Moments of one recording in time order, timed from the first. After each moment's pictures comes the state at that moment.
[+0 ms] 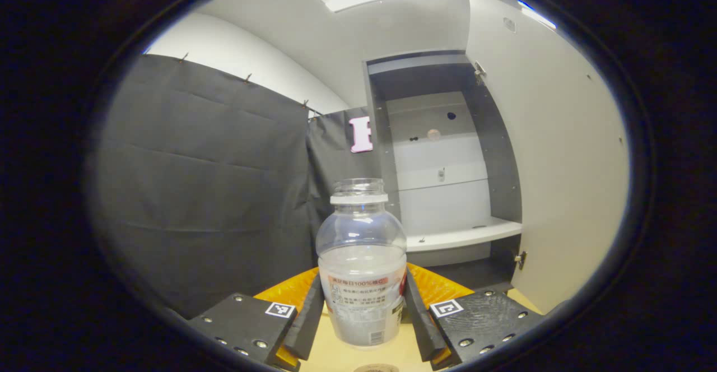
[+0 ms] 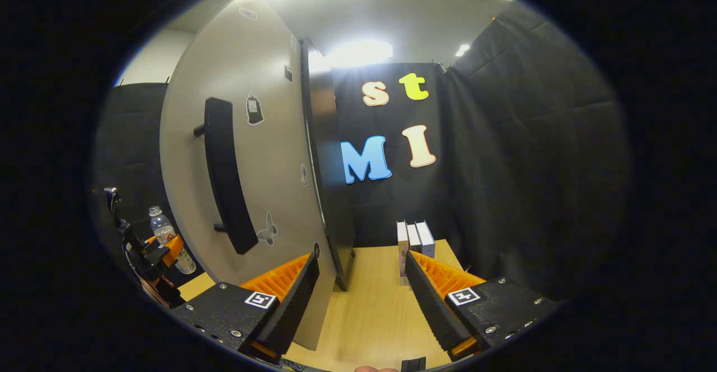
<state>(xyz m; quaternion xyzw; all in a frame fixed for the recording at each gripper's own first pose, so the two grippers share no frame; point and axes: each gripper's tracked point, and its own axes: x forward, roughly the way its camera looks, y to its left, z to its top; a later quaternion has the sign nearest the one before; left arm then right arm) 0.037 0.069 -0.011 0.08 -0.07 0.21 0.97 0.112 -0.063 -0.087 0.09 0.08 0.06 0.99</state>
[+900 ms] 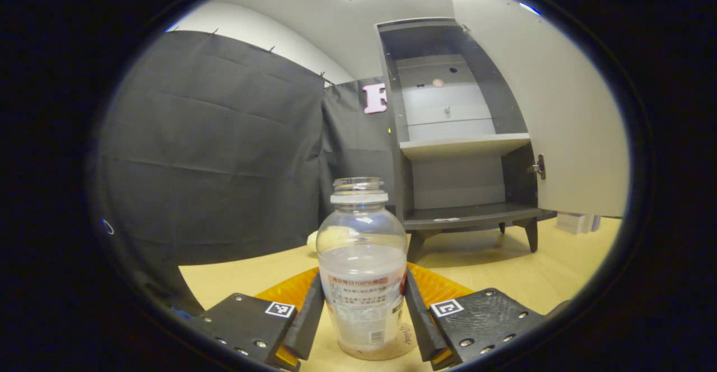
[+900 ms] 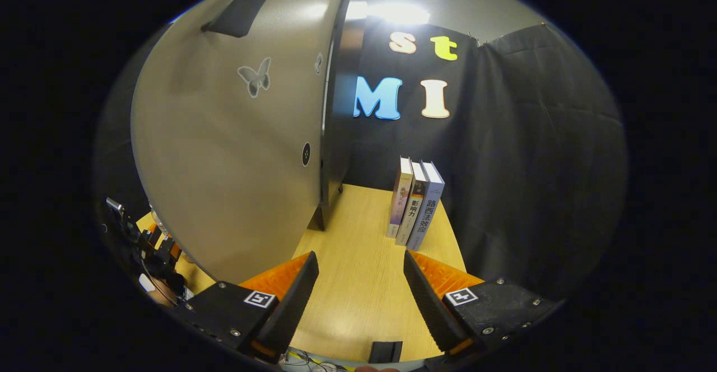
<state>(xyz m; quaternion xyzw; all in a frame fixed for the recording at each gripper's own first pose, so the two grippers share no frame) 0.045 0.075 -0.022 0.04 -0.03 0.23 0.97 0.122 -0.032 -0.226 -0.02 0.20 0.07 0.98</state>
